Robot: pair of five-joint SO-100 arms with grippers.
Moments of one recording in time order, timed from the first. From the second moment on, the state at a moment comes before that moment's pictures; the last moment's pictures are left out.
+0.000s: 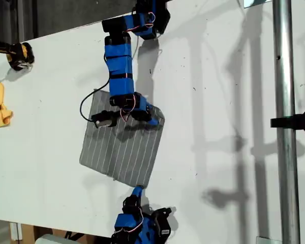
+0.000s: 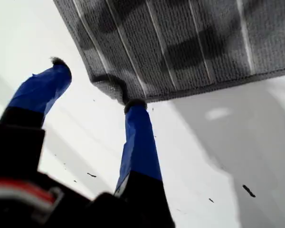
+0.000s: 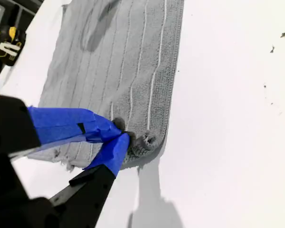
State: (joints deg) arm 0 -20.6 199.1 178.4 73.7 -76.8; arm 1 0.7 62.0 66.7 80.2 67.0
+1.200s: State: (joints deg) arm 0 -20.6 199.1 177.9 73.7 -75.6; arm 1 -0.1 51.9 64.0 77.5 67.1
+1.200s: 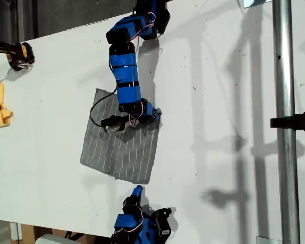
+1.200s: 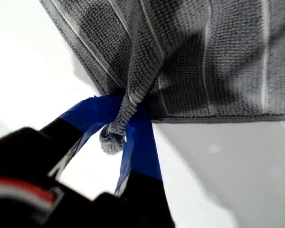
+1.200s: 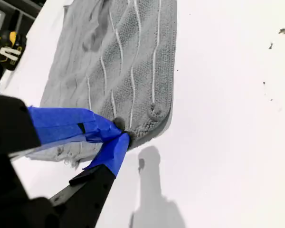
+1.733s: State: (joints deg) arm 0 -19.1 150.3 132.8 74.2 -64.6; arm 1 -0.1 51.9 64.0 76.6 67.1
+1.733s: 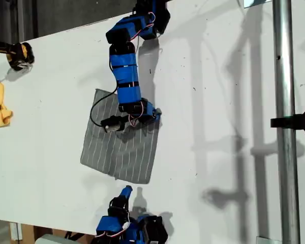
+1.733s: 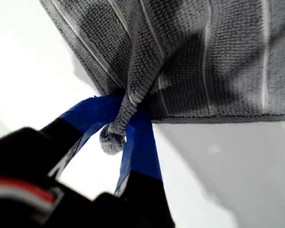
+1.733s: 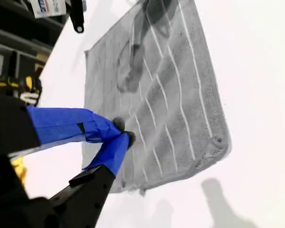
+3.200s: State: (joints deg) arm 0 -22.2 109.2 114.5 87.8 -45.6; arm 1 -1.5 52.9 66.0 73.8 67.5
